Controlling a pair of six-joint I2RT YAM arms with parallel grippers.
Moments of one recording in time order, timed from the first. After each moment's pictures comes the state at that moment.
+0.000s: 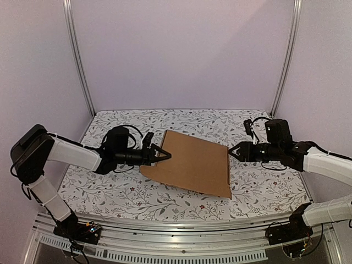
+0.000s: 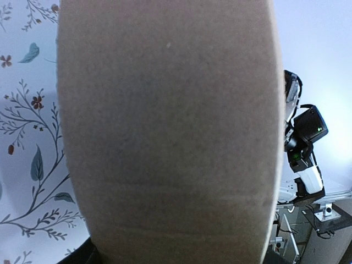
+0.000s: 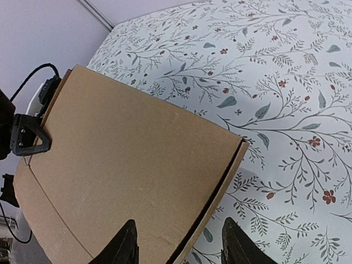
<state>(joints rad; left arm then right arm) -0.64 1.65 0.69 0.57 0.68 -1.05 0.52 1.15 0.67 -0.14 -0.27 0.42</state>
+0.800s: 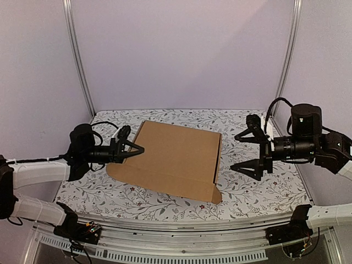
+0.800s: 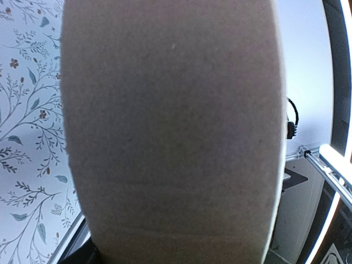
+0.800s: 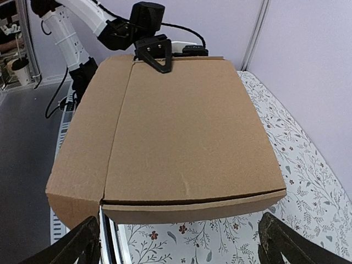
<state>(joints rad) -0.47 1.20 0.48 0.59 0.98 -1.23 0.86 0.87 0.97 -0.50 -0.35 -0.26</state>
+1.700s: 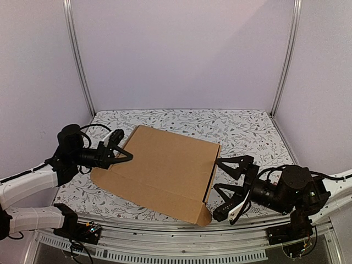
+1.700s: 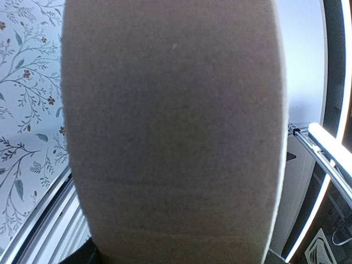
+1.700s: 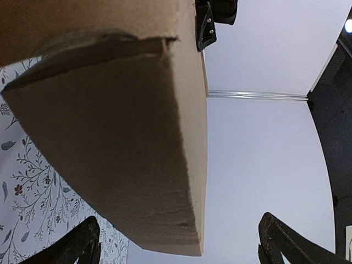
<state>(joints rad) -0.44 0.95 0.46 0.34 1.14 -1.24 1.53 0.87 0.57 0.16 0.57 -1.47</state>
